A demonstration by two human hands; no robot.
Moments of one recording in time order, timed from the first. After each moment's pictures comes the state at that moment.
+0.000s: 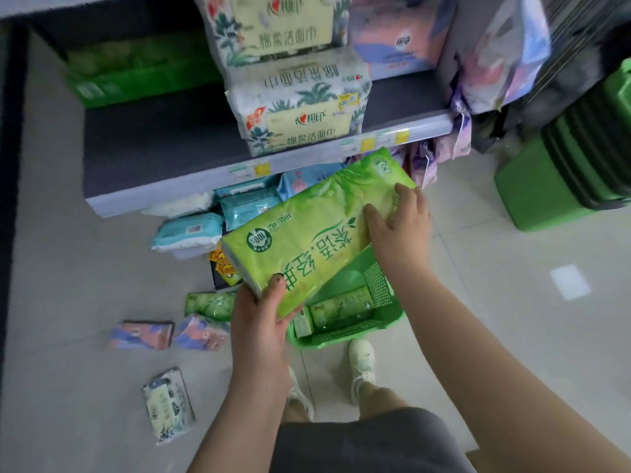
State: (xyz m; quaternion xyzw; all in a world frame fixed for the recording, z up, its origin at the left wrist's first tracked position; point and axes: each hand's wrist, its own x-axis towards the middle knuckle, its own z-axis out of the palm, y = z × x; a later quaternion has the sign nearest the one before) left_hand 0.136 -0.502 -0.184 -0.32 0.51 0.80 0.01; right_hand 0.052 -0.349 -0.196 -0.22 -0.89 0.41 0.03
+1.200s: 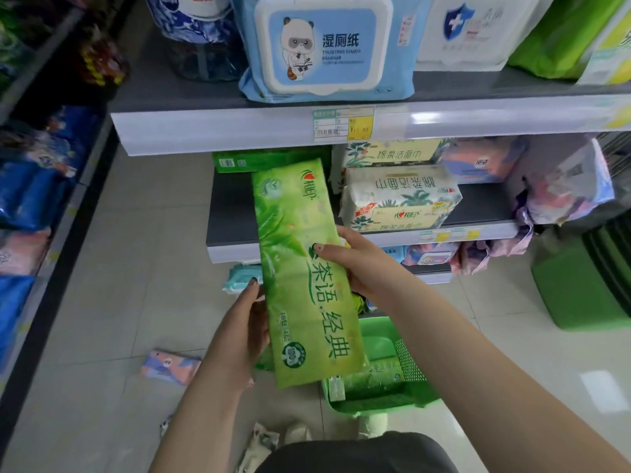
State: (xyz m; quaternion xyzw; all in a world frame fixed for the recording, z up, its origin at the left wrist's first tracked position) left_hand 0.070 -0.674 -0.147 -0.31 0.47 0.82 0.14; right_hand -0.018 -0.510 -0.116 -0.08 -0.65 0.68 -0.33
